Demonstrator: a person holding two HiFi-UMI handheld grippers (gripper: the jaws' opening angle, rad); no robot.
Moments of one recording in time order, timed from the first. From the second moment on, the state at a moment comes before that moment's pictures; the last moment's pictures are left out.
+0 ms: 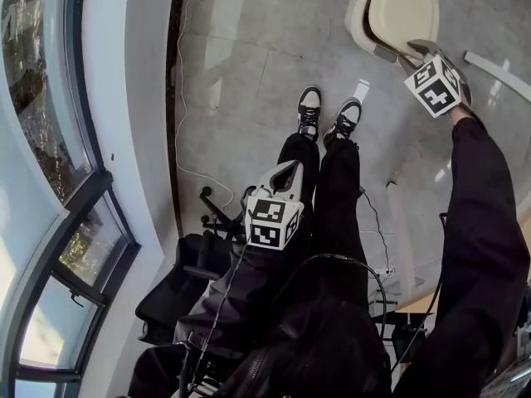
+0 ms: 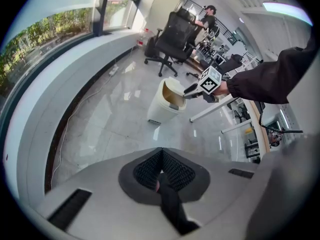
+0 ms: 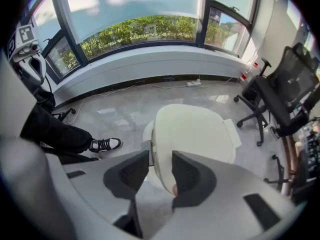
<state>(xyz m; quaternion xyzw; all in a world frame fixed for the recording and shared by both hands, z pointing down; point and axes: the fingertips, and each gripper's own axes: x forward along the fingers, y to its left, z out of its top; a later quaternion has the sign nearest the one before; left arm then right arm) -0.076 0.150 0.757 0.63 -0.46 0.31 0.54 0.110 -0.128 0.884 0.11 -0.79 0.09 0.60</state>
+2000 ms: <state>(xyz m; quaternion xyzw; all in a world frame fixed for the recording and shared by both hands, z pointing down) -0.087 0.181 0.772 0.63 -0.45 0.32 0.54 0.103 -0.112 0.955 0.13 -0.77 0.13 0.61</state>
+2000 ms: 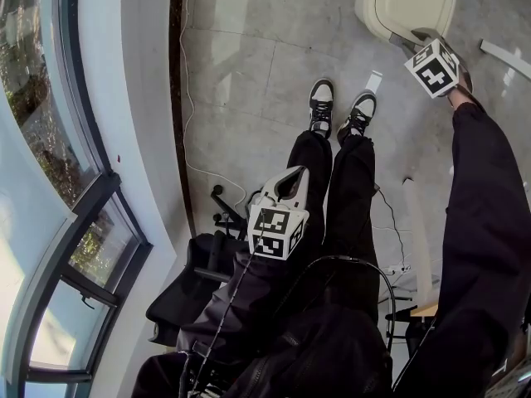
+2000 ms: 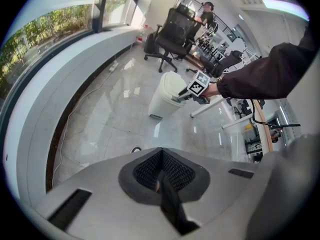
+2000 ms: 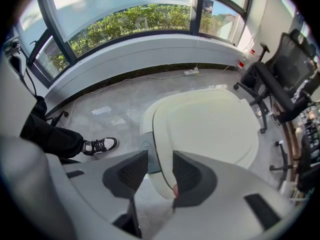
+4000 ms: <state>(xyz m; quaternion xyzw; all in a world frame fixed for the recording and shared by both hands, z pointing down) 0.030 -0.039 0.202 0.87 -0.48 0.04 0.15 0.148 -0.017 0.196 0.57 -0.81 0.07 0.08</state>
